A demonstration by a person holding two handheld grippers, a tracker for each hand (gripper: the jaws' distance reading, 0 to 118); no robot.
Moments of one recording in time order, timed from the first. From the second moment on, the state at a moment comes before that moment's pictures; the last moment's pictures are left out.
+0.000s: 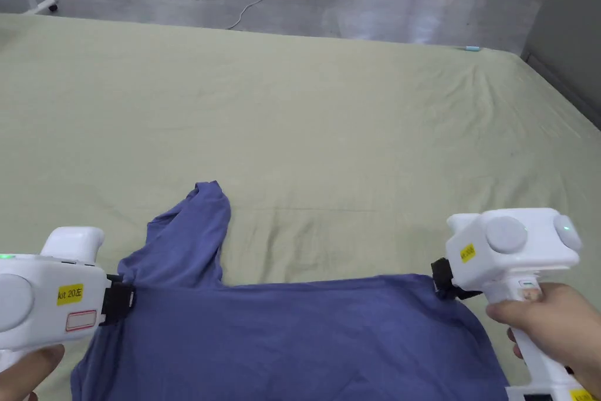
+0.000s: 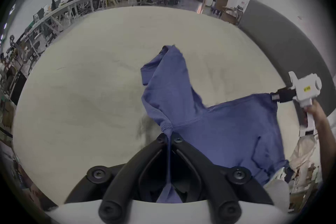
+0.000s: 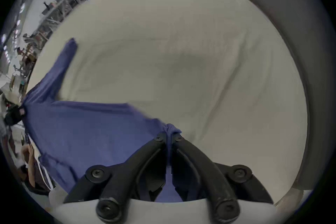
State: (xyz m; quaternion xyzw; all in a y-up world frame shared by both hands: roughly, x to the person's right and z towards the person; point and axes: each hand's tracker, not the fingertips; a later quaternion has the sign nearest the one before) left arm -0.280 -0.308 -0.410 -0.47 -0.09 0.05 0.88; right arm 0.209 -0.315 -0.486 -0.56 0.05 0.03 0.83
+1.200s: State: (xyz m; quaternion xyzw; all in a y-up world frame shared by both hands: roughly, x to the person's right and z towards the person) left arm -0.263 0.207 -0.632 -0.08 -0.05 0.09 0.99; right arm 0.253 0.249 -0.602 -0.15 -0.10 0.01 0.98
